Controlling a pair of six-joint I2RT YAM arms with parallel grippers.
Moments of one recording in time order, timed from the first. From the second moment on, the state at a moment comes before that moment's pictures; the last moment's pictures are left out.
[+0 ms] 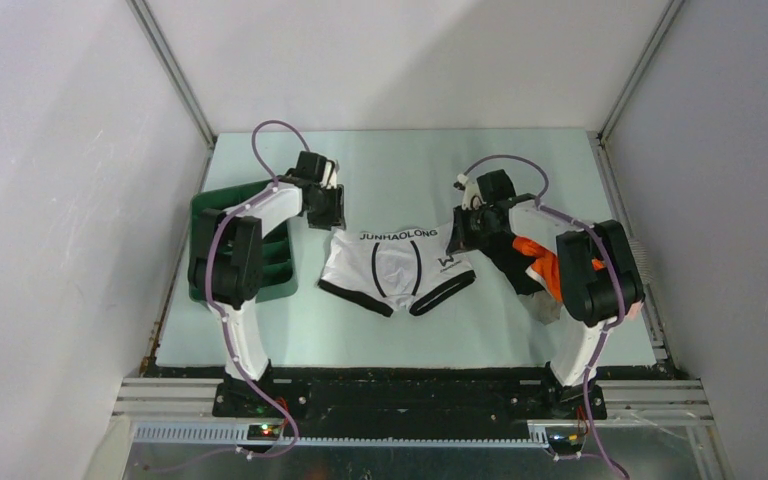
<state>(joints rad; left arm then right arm) -0.24 1.95 1.37 -0.47 0.14 -0.21 0.31 1.83 1.18 -0.40 -0.49 0.18</state>
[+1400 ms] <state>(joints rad) -0.29 1.75 1.13 -0.40 -0.05 -0.26 0.36 1.95 1.30 -0.32 -0.47 0.05</state>
